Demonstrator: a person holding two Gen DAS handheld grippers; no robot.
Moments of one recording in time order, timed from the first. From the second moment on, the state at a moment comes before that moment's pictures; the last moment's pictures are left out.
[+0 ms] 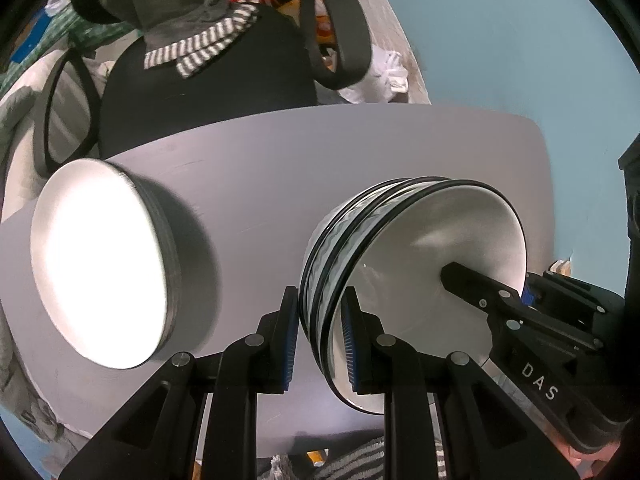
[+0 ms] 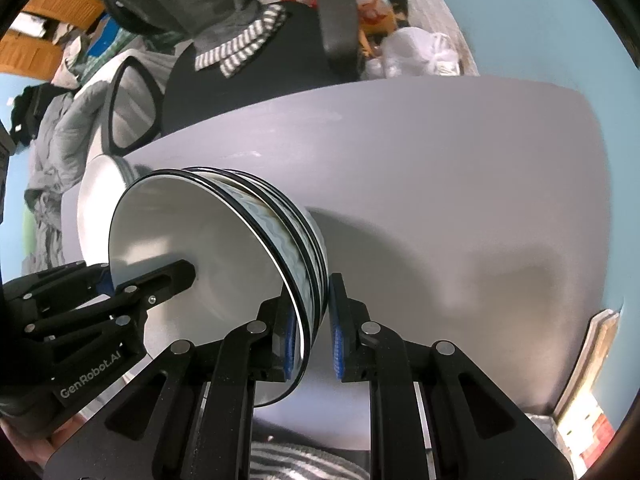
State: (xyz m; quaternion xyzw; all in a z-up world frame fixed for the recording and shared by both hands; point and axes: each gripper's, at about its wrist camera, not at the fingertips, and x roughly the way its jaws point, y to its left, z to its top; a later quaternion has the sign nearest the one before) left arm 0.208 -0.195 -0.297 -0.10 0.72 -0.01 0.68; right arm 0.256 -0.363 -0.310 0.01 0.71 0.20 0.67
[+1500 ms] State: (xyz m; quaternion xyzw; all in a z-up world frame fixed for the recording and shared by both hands) left arm 0.144 0.020 -0.295 -0.18 0.70 0.07 0.69; right arm 0.214 -0.138 -0.303 -0.08 0.71 0.26 0.65
